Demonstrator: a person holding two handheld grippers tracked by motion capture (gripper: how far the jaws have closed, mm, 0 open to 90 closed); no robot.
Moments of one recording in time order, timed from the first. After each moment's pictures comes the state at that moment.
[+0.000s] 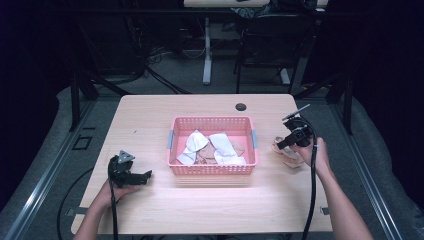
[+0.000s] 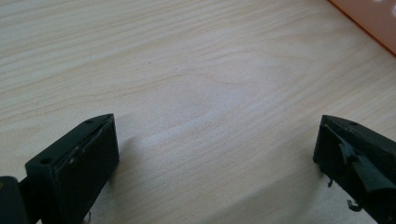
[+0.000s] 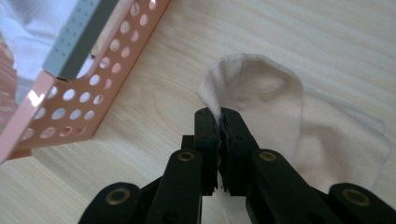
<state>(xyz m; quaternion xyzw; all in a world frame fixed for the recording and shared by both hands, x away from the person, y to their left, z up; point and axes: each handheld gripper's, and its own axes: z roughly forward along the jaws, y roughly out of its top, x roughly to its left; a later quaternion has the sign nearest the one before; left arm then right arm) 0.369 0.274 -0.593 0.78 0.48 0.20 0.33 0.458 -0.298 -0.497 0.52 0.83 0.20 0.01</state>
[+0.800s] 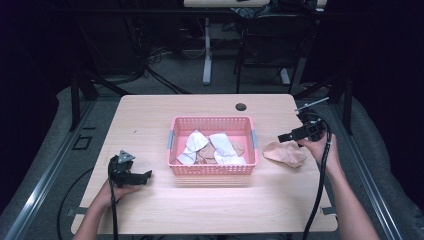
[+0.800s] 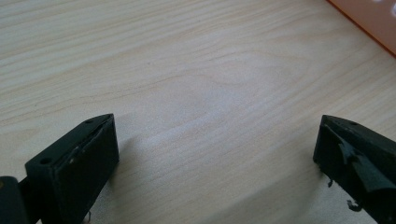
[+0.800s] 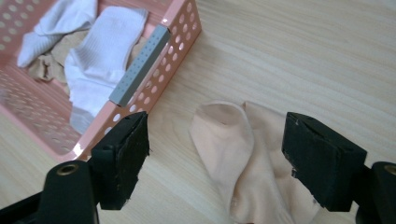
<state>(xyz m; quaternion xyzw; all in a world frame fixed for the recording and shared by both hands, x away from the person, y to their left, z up) 0.370 0.274 -0.593 0.79 0.48 0.20 0.33 0.440 -0.319 -0.449 0.51 0.81 0.30 0.04</state>
